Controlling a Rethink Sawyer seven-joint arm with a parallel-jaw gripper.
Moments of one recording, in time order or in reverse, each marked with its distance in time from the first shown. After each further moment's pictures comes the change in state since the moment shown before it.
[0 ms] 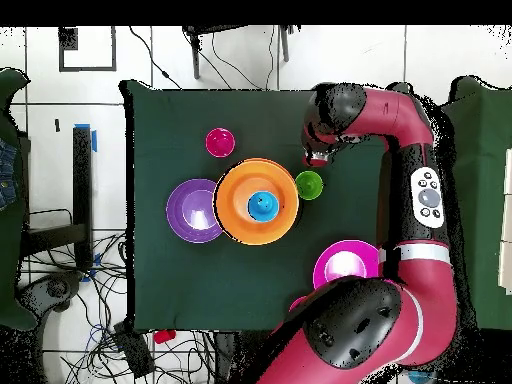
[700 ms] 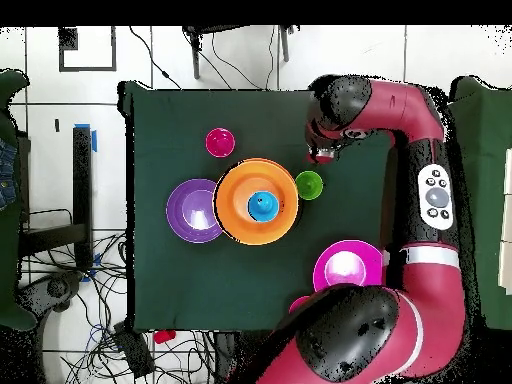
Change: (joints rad) arm 0.018 -0.068 -0.042 0.017 0.025 0.014 0.000
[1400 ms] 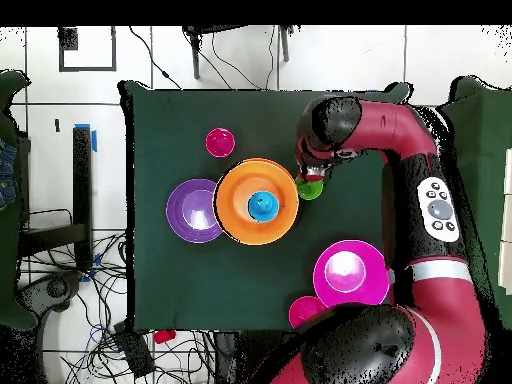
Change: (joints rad) arm -0.018 -0.086 -0.045 0.228 0.065 -0.114 0.000
